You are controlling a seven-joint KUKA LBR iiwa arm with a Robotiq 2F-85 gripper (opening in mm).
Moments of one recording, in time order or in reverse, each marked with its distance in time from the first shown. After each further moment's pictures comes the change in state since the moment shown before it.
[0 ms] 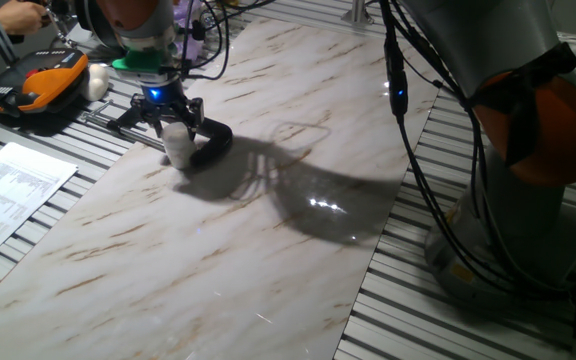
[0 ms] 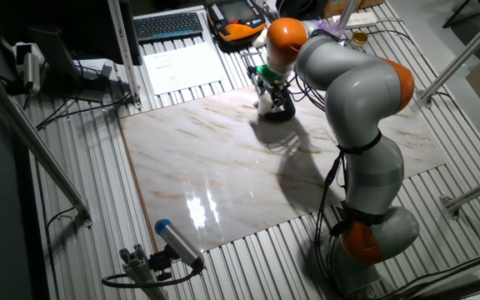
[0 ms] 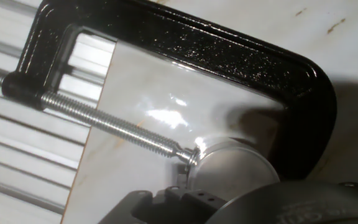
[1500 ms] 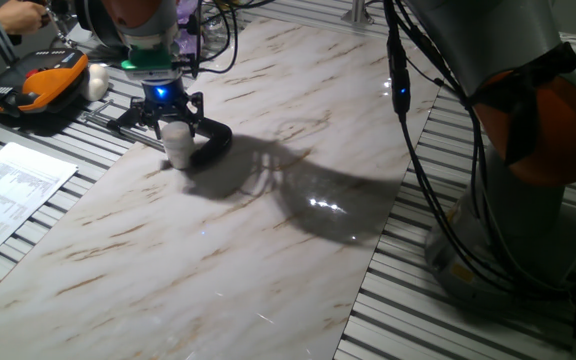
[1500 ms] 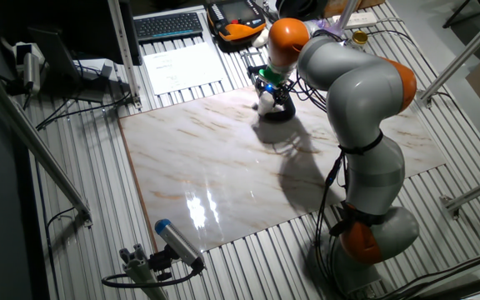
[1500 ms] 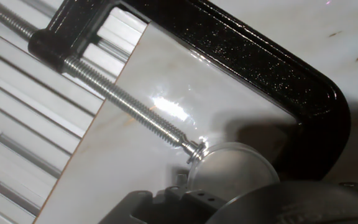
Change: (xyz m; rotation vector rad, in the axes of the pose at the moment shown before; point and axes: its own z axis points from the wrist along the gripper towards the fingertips) arm 0.000 0.000 -0.003 -0.011 0.005 -0.217
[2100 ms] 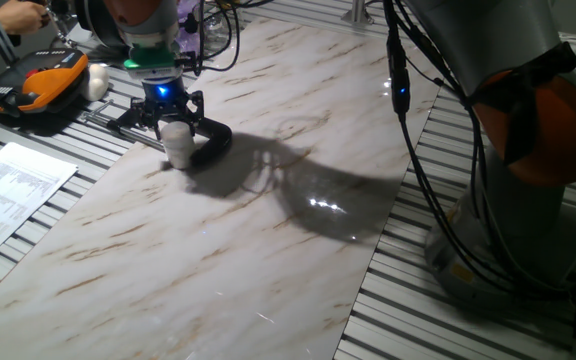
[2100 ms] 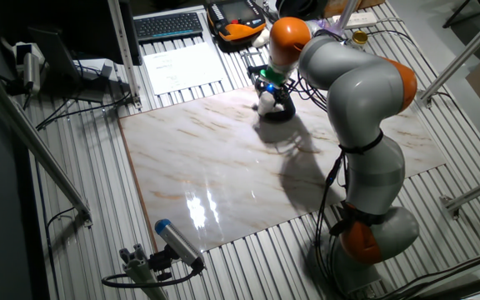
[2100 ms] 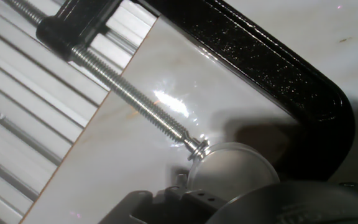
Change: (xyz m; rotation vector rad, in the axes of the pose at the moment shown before) arm 0.000 0.000 0.000 0.006 0.007 -0.121
